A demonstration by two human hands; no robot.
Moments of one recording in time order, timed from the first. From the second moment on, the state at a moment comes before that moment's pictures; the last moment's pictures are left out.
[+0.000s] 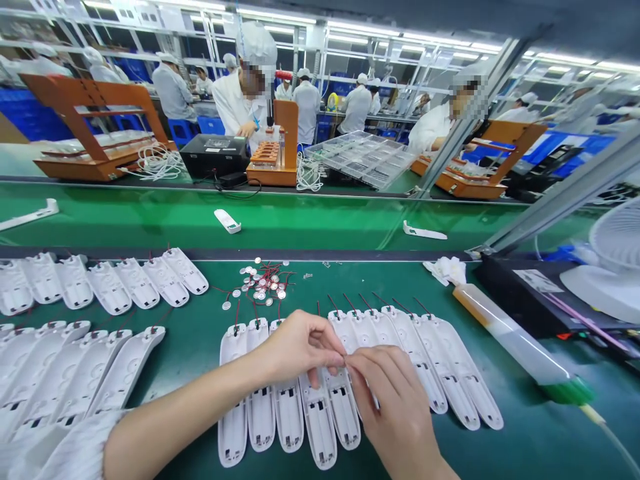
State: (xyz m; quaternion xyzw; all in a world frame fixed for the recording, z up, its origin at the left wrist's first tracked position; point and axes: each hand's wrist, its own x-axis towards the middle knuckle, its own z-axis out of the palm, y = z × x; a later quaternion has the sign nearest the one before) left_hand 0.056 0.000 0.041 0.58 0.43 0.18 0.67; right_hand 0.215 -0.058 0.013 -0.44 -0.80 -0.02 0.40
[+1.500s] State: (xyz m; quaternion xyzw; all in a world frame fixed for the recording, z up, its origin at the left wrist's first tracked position) left_hand -0.031 0.000 0.054 0.56 0.55 0.34 0.52; right_hand 0.111 -0.116 -0.026 -0.32 -0.86 -0.03 0.38
